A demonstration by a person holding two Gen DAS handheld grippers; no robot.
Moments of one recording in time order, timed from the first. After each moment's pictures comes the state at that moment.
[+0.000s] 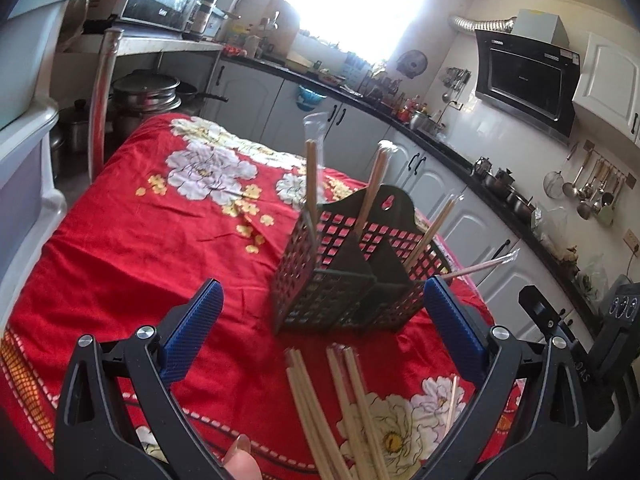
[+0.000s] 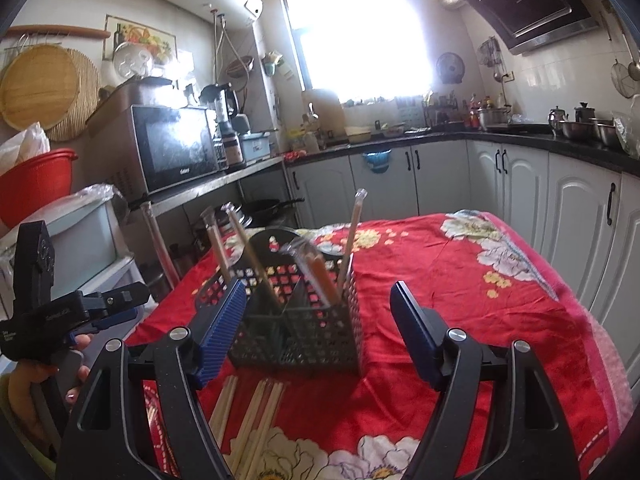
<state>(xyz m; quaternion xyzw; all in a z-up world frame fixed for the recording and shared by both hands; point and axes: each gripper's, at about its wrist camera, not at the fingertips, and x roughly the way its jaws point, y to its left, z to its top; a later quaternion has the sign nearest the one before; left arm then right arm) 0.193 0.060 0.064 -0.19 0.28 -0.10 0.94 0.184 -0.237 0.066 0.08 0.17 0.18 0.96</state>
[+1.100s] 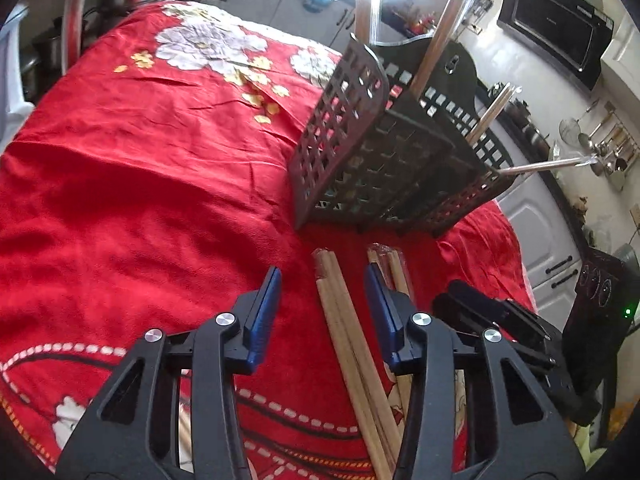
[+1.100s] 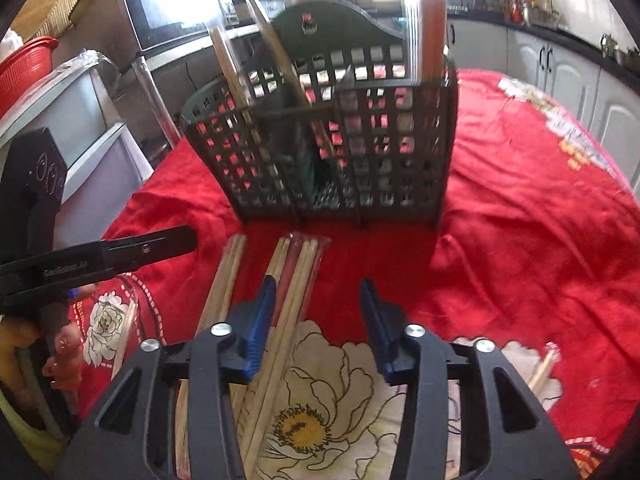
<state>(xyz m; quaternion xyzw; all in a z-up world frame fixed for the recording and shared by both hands) 0.227 0.053 -0.022 -0.18 0.45 -0.14 0.87 0.224 -0.168 -0.033 0.03 0.41 0.23 0.88</state>
